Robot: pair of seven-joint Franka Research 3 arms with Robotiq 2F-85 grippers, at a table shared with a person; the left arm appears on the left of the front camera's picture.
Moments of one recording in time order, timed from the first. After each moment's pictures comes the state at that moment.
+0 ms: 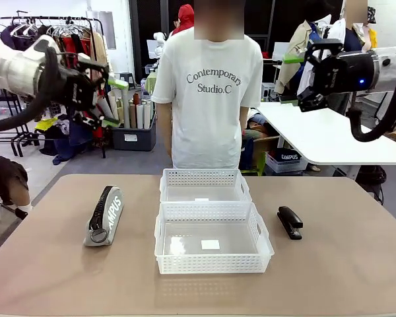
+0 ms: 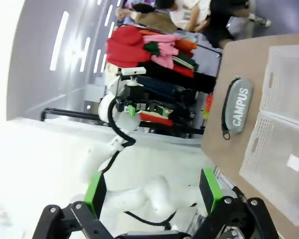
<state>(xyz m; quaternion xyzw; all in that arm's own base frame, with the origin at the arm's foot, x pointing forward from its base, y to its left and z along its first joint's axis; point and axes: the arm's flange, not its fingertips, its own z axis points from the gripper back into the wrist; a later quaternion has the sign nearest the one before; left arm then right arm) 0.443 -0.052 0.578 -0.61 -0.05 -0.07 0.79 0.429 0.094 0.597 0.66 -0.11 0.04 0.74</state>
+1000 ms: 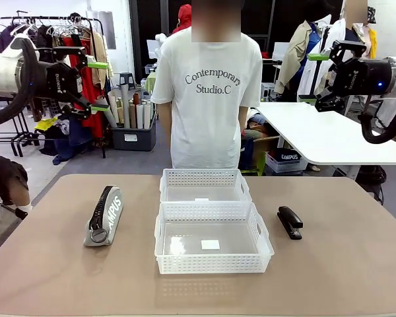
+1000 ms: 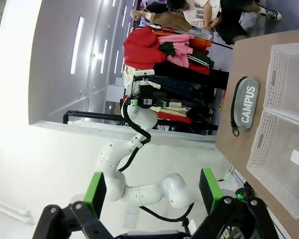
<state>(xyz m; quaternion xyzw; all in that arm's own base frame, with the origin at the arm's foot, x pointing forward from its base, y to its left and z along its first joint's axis) 0.451 -0.017 0.579 -0.66 -0.06 -0.04 0.74 0.456 0.042 0.582 0.69 -0.08 0.02 0.72</state>
